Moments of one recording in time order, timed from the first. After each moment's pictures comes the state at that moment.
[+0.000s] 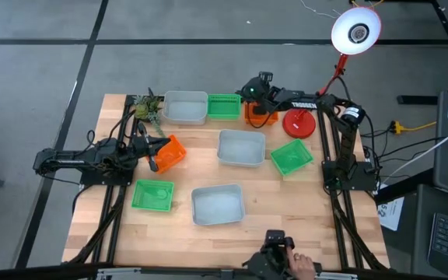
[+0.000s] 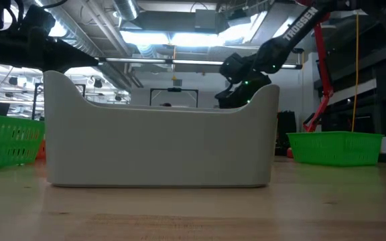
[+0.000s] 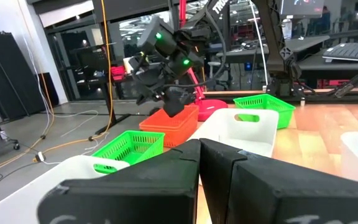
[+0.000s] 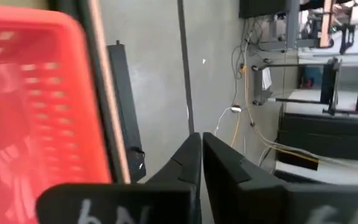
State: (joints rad) left arm 0.04 0.02 0.01 0.14 -0.40 0.16; right arm -0.64 1.94 1.25 -0.11 0.64 -0.82
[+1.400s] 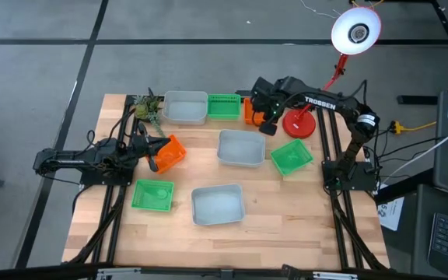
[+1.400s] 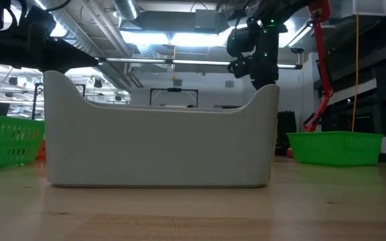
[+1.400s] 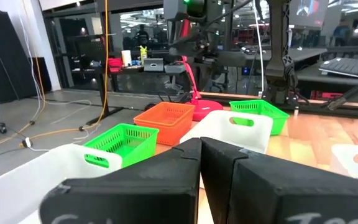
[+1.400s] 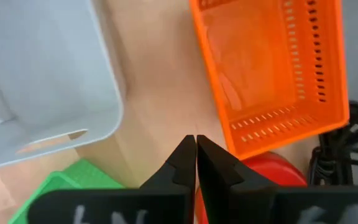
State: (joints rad) left arm 0.04 0.02 0.01 0.14 -0.40 0.06; right arm -0.54 1.77 1.51 -1.15 0.05 -0.24
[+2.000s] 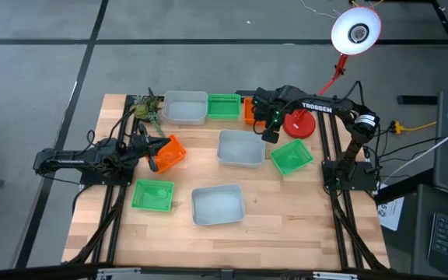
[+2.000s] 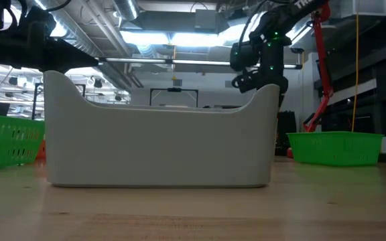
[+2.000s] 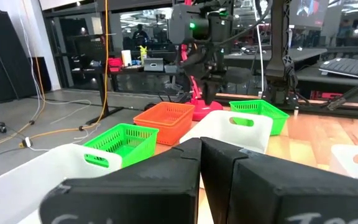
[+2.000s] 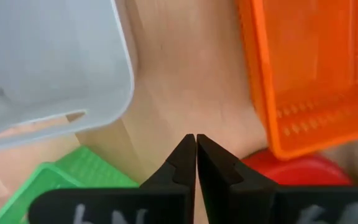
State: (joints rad) left arm 0.04 0.02 0.01 0.14 -0.40 0.06; right arm -0.54 1.77 1.35 -1.06 0.02 -0.25
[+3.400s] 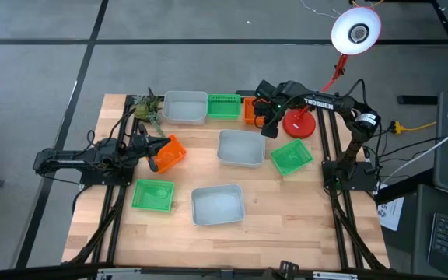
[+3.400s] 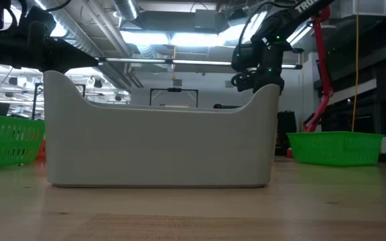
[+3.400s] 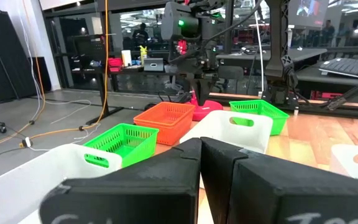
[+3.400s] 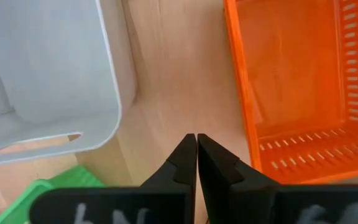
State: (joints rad) left arm 0.04 0.02 0.01 0.14 -0.40 0.06; right arm -0.61 1.77 1.35 -0.98 -0.08 -0.35
